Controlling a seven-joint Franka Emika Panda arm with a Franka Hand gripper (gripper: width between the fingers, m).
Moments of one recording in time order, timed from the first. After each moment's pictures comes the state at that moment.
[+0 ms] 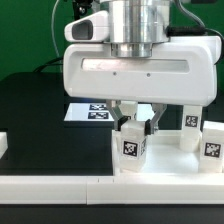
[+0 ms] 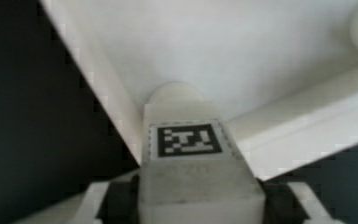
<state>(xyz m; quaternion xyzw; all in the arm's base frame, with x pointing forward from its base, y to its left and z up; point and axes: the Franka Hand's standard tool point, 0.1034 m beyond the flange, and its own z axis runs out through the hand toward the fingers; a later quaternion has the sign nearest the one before) 0.634 0.004 0.083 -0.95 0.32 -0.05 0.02</state>
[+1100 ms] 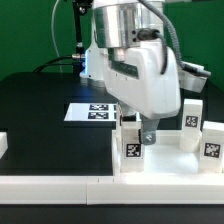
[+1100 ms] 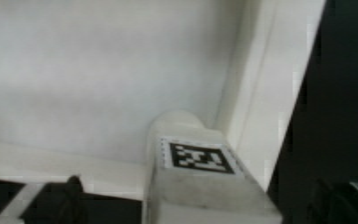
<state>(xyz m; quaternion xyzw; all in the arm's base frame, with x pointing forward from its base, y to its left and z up) 0.631 0.005 0.074 -0.85 0.53 -0.04 0.07</state>
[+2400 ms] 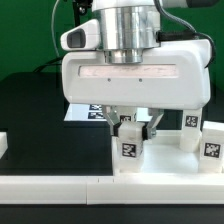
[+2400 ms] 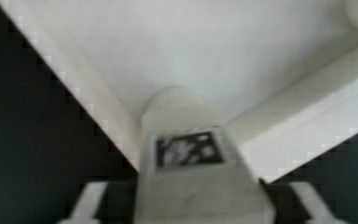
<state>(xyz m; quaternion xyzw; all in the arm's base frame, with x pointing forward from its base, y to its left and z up) 0.632 -0.002 0.073 -0.95 0.31 -0.05 0.05</state>
